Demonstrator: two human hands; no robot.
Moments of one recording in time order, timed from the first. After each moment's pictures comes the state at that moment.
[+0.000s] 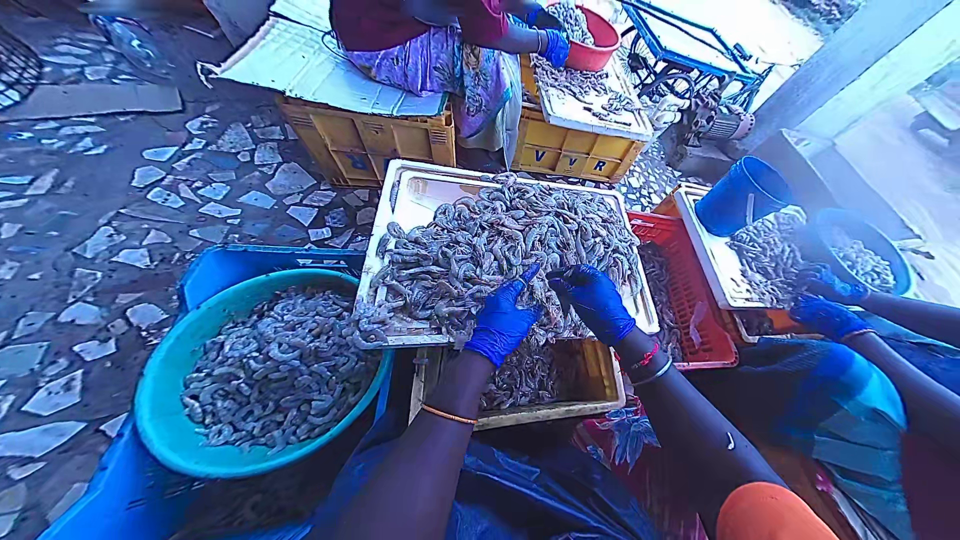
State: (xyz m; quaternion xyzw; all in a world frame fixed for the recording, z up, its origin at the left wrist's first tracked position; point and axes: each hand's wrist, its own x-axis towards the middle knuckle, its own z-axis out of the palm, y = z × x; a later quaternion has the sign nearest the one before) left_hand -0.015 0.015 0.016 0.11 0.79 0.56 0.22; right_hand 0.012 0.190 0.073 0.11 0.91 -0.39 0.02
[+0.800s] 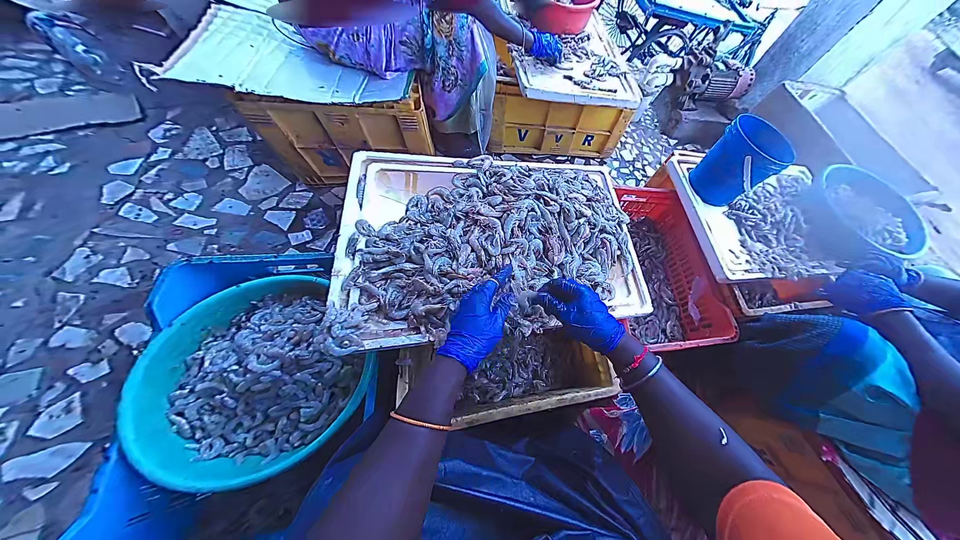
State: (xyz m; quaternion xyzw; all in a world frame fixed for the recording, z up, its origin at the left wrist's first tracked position) left_hand -0.007 0.014 -0.004 0.15 0.84 0.49 0.19; right_hand 0.040 0.226 0.031 0.01 0.91 -0.41 0.08
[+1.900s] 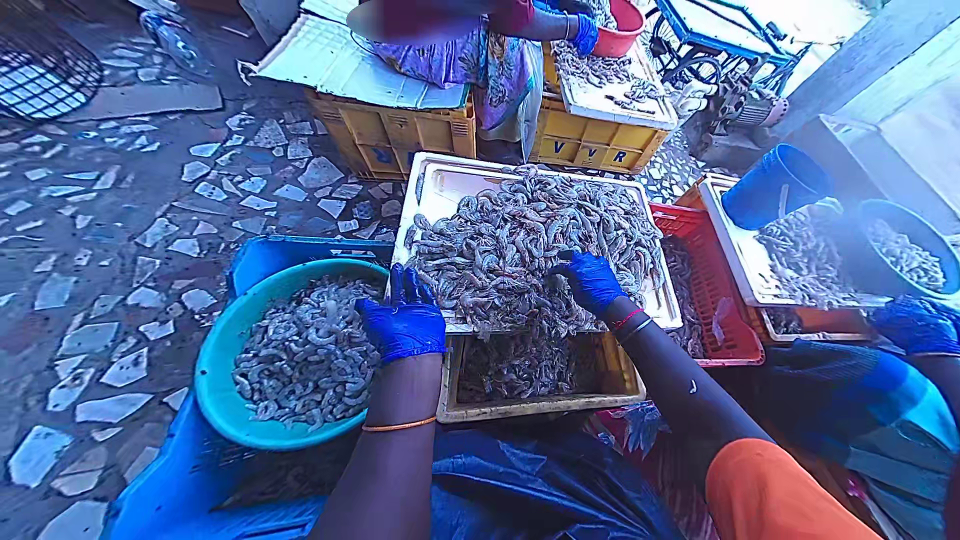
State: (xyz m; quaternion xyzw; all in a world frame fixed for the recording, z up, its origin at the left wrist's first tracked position) left_hand -0.023 -0.098 0.009 -0.29 0.20 0.93 -0.12; right_hand -0.039 0.202 -0.003 -0.10 0.99 -0.04 0.06
